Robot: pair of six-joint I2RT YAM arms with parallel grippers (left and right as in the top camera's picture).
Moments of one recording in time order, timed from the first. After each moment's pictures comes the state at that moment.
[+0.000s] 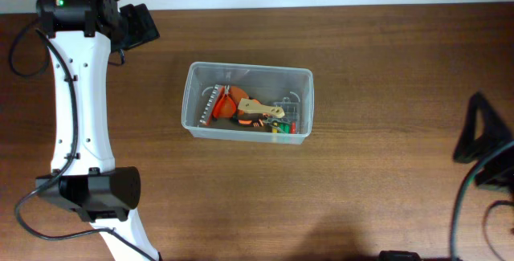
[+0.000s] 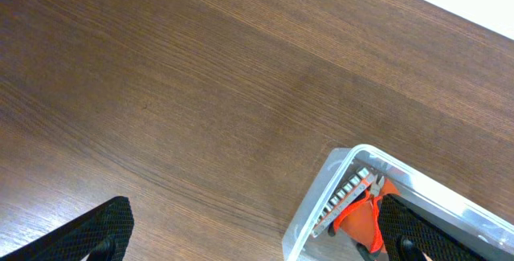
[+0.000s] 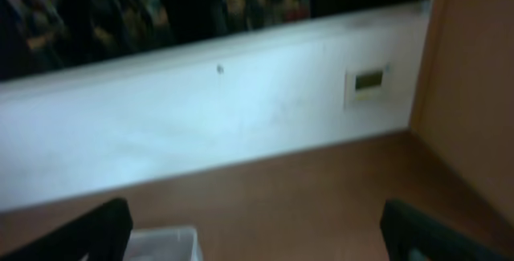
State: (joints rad) left arm 0.00 2.04 2.43 -1.48 -0.17 -0.39; right arm -0.08 0.81 1.70 -1.03 0.03 0.15
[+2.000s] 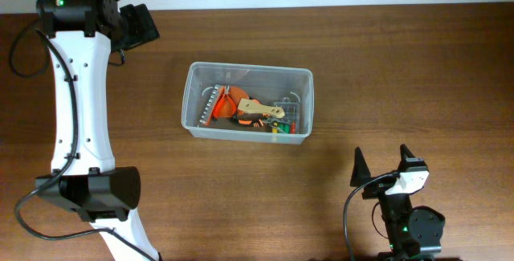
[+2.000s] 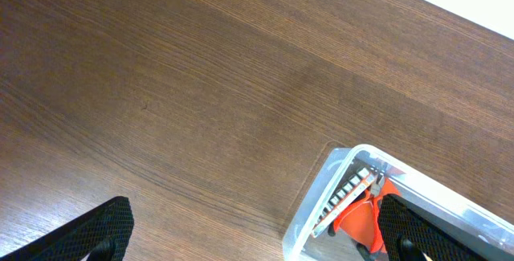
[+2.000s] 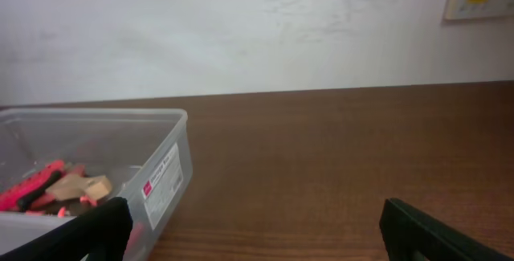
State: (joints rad) left arm 0.00 2.04 2.43 -1.48 -0.17 -0.39; right arm 0.02 0.02 0.01 -0.05 -0.06 0.08
